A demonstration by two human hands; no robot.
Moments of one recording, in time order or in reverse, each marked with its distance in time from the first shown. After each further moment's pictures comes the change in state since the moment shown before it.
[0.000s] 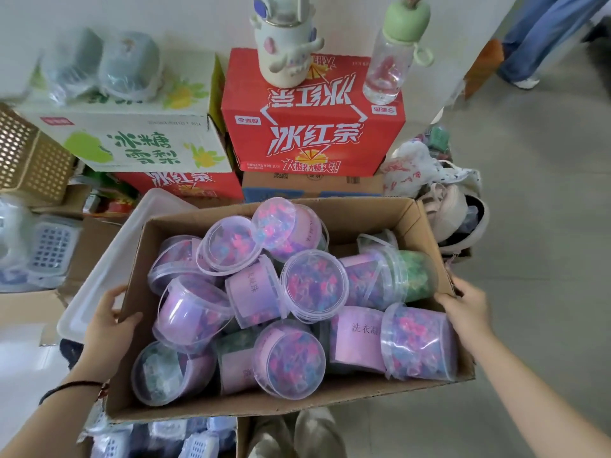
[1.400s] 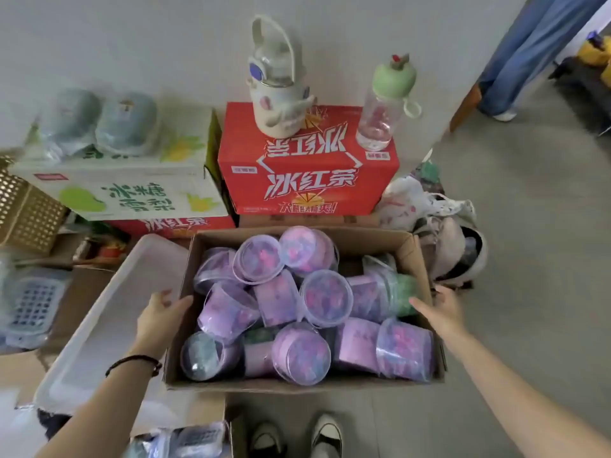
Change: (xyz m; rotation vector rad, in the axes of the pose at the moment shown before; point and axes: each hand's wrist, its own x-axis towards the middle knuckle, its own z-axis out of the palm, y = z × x) left_hand 0.067 0.083 0.077 0.092 -0.093 -0.016; right_hand 0.078 -0.008 0.057 -0.010 0.022 0.127
